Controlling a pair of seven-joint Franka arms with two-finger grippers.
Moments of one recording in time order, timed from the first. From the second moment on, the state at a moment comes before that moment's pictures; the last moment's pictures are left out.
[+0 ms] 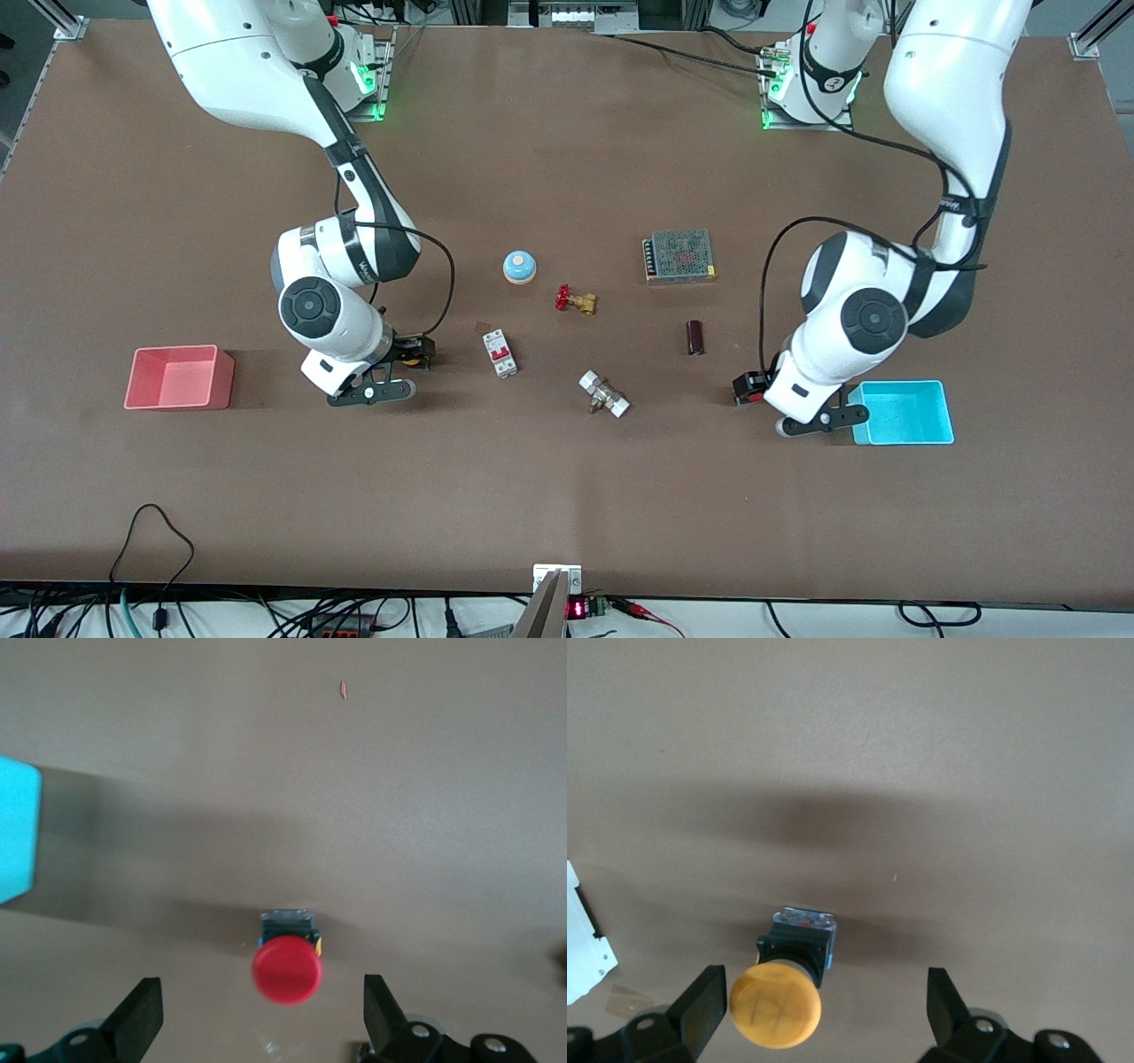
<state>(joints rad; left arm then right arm) -0.19 0.66 -0.10 -1.56 0.07 2.22 -0.53 0.39 0.66 -0.03 -1.62 0.02 2.21 0.21</state>
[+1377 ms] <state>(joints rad) -0.21 0.70 -0.10 -1.57 0.08 2.24 -0.56 0.41 0.72 -0.03 -1.61 0.02 2.23 0.24</state>
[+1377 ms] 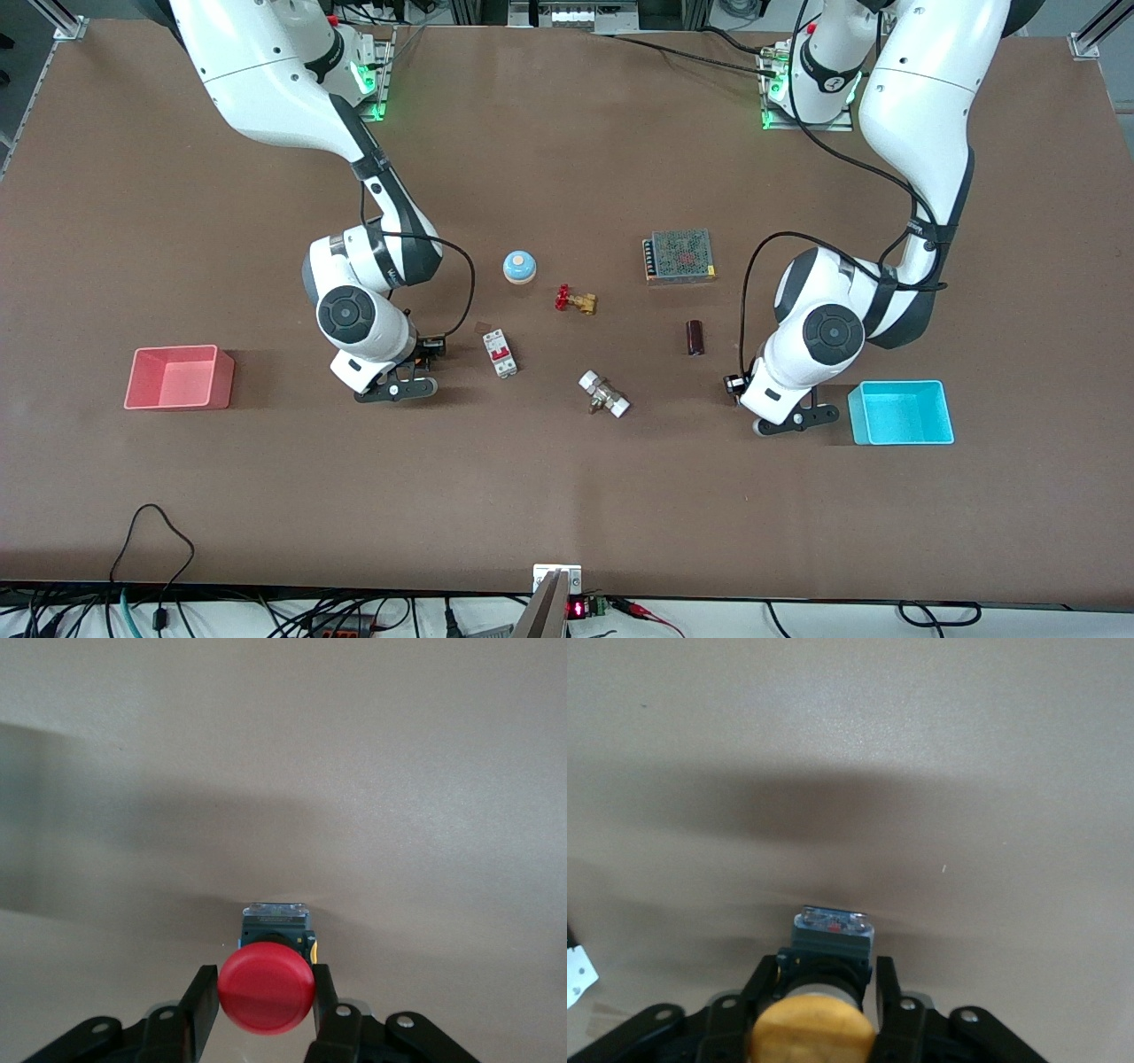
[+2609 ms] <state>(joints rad) 0.04 0.57 -0.08 -1.55 0.08 2.17 -0.16 0.35 0.54 -0.40 -1.57 0.02 1.99 0.07</state>
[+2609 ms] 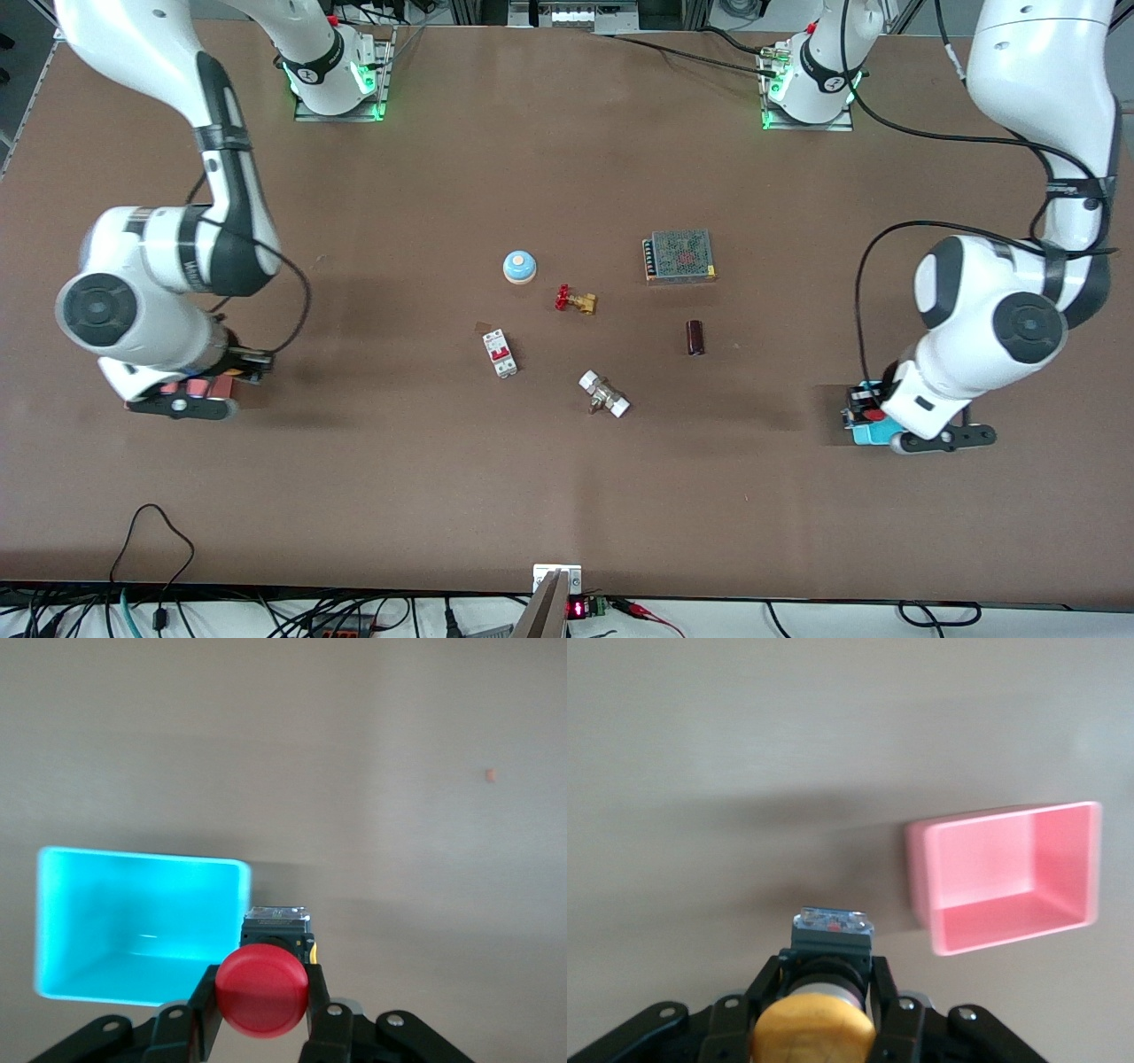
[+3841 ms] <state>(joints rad) 0.15 0.68 -0.08 -1.58 0.08 2.24 -0.01 0.15 0.69 -0.39 -1.58 0.13 2.15 -0.25</state>
